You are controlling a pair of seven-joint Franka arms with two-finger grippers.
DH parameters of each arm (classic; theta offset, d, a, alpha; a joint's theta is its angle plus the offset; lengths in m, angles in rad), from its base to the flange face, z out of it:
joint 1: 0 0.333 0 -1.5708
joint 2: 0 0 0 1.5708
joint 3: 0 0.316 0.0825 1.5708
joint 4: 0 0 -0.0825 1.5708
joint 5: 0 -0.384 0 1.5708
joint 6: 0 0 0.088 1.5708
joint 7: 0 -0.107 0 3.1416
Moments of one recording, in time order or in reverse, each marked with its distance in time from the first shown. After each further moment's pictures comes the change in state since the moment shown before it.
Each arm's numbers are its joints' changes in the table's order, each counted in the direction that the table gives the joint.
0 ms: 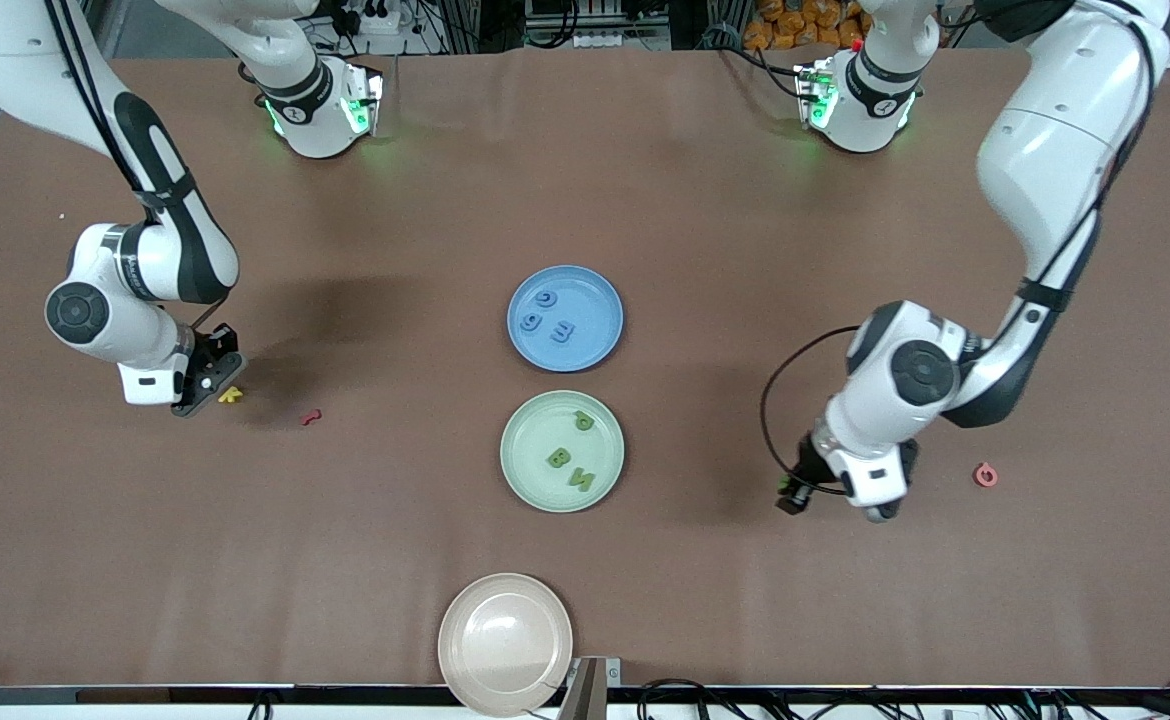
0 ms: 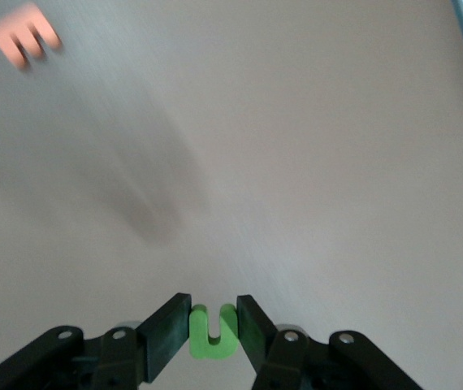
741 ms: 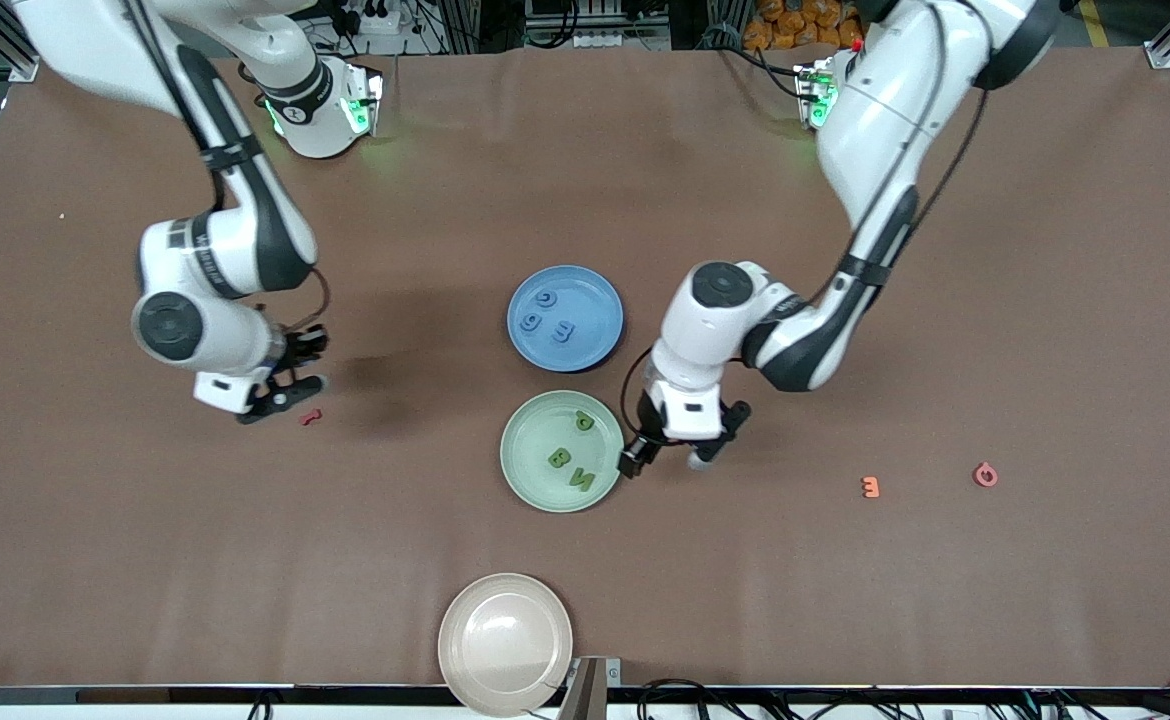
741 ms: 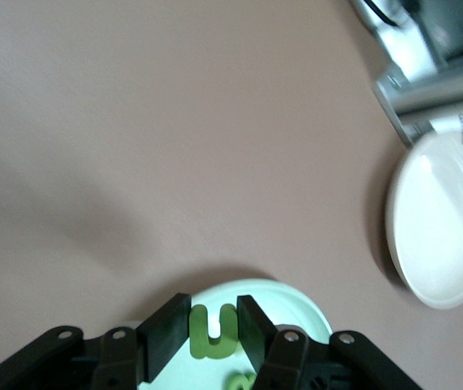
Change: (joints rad) left arm -0.551 0.011 0.344 0.045 0.003 -0.308 0.178; right arm 0.195 -0.037 0.124 0.167 -0.112 0.310 -0.608
